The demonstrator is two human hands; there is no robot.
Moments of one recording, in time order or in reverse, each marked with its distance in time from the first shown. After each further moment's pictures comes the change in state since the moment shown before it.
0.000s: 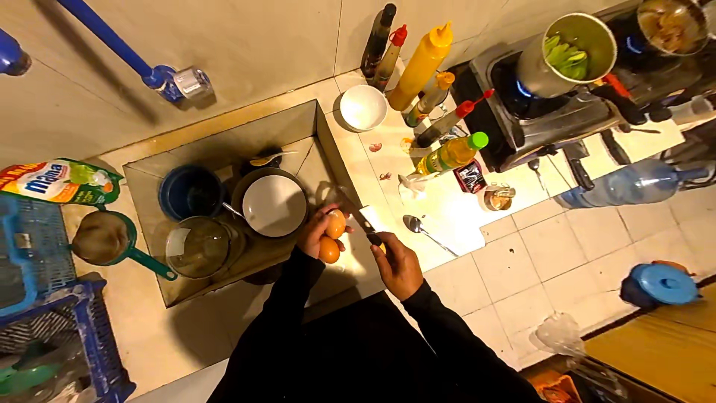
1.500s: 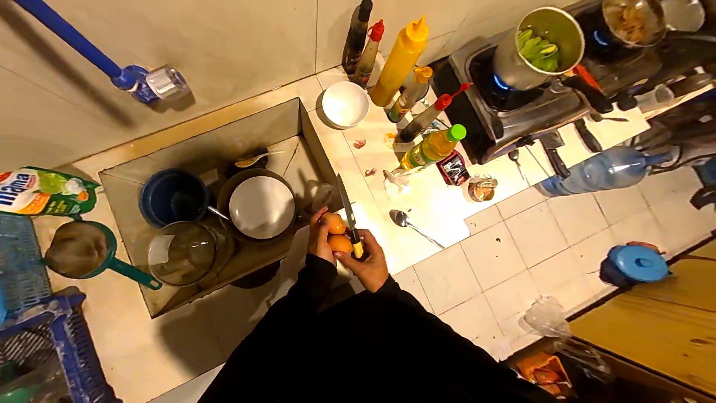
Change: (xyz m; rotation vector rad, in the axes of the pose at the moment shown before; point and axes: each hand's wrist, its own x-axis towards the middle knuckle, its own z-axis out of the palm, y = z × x) left_hand 0.009 -0.052 0.043 0.057 0.380 0.104; right_hand -0.004 -0.006 0.040 0.604 0.034 0.336
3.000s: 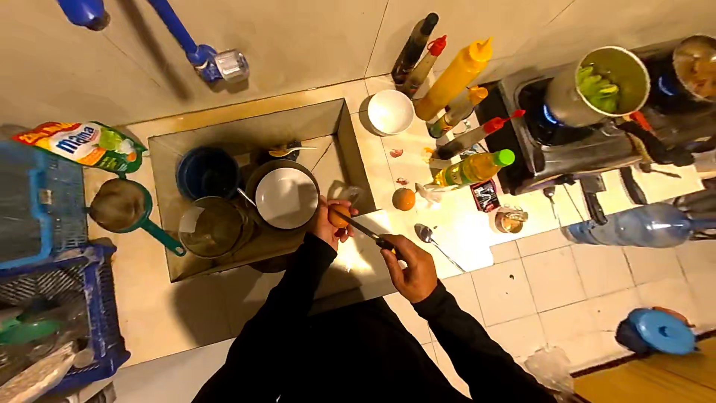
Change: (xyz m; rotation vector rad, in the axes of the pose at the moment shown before) left_hand 0.011 0.067 -0.027 -0.065 -0.090 -0.115; right_hand 0.016 -0.036 -0.040 -0.689 -0.165 -0.589
